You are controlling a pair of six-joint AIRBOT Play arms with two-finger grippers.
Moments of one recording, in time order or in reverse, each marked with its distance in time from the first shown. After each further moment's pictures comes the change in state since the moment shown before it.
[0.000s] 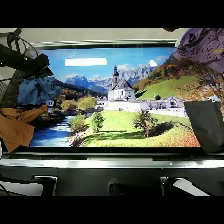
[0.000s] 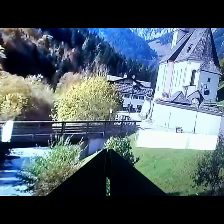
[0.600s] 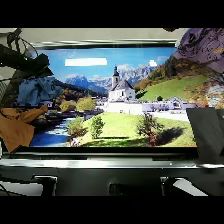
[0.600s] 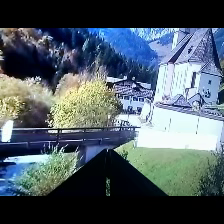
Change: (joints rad) left arm 0.000 0.000 0.000 0.000 0.000 0.000; right arm 0.000 0.013 -0.021 -0.192 0.105 0.055
